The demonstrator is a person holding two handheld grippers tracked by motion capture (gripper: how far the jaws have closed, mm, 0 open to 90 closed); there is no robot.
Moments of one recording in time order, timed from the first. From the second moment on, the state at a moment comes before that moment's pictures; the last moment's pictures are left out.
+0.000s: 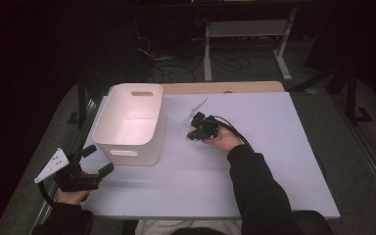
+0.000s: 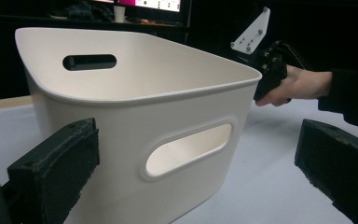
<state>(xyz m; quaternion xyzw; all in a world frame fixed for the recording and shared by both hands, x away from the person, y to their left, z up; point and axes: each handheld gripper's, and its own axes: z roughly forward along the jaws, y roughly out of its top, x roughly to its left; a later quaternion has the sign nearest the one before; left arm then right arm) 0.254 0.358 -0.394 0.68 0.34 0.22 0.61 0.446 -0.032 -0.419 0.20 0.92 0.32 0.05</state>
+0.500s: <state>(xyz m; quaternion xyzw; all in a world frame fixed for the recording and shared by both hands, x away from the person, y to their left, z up) 0.254 0.358 -0.394 0.68 0.34 0.22 0.61 0.462 -0.028 -0.420 0.22 0.91 0.33 0.07</state>
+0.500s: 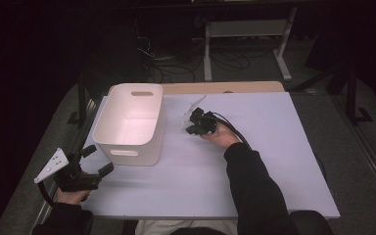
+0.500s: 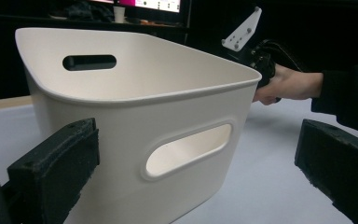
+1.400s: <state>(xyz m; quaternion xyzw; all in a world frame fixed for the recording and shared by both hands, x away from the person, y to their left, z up) 0.254 0.359 -0.394 0.68 0.34 0.22 0.61 0.470 -0.058 -0.404 0.27 0.89 0.35 0.07</state>
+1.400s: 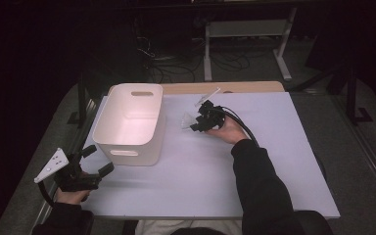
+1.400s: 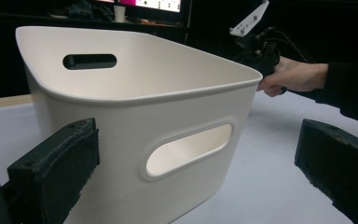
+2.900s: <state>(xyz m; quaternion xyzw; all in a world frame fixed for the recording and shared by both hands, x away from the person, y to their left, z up) 0.254 0.360 -0.395 0.68 0.35 0.22 0.61 0.521 -0.070 -0.413 0.26 0.91 0.31 0.03</state>
